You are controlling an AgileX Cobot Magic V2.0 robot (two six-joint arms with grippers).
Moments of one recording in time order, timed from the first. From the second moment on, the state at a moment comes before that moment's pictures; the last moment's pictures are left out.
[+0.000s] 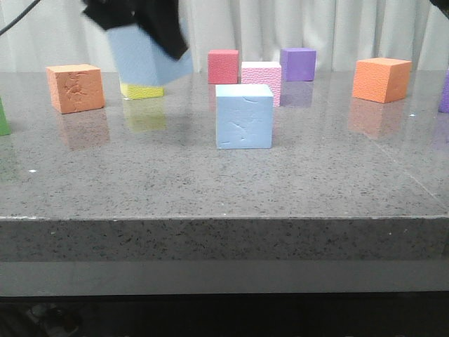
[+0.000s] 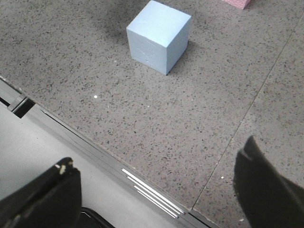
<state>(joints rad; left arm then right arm) -0.46 1.85 -1.85 -0.19 1.12 0.41 0.49 0.84 -0.85 0.15 0.75 -0.07</state>
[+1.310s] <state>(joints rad) -0.59 2.00 -2.06 -0.30 1.23 1.11 0.49 0.84 -0.85 0.15 0.75 -0.07</state>
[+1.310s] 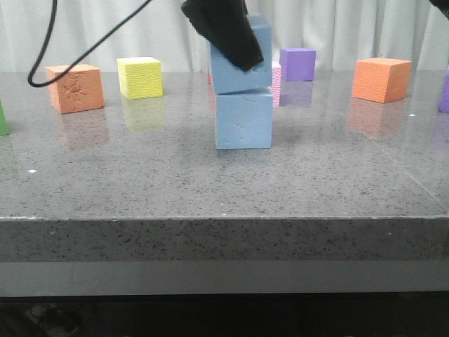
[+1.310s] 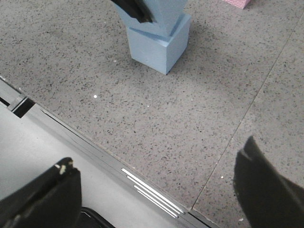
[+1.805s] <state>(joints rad) -0.59 2.01 -2.06 -0.32 1.21 1.12 0.49 0.84 -0.85 0.15 0.75 -0.07</state>
